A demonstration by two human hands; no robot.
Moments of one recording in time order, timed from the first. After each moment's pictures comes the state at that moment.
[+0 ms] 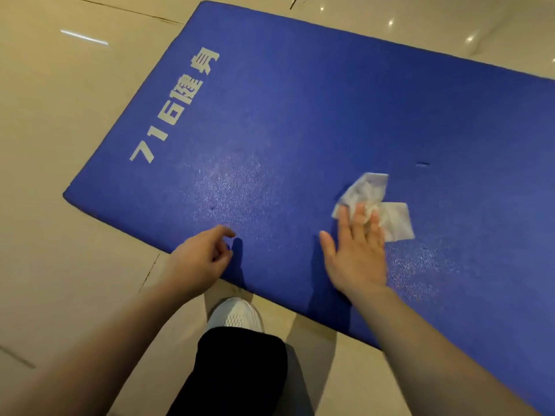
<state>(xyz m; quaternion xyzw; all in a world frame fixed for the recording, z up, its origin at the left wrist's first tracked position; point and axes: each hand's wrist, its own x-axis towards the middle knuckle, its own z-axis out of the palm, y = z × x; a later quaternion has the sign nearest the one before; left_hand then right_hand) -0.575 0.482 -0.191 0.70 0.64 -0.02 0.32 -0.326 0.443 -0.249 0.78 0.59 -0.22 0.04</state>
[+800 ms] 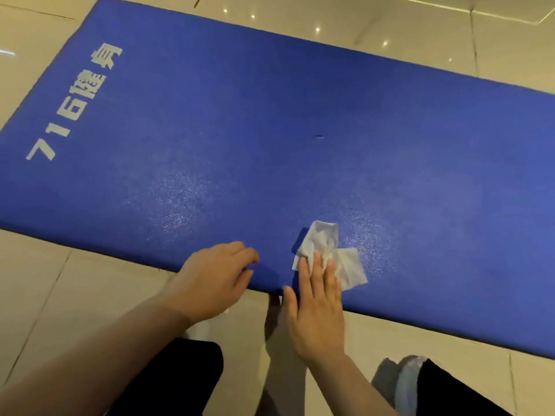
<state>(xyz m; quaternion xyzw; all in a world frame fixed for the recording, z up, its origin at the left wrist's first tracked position) -0.451 0.397 -0.176 0.88 0.41 -0.05 0.25 -0.302 0.271 -0.256 0.82 0.52 -0.22 -0.07</state>
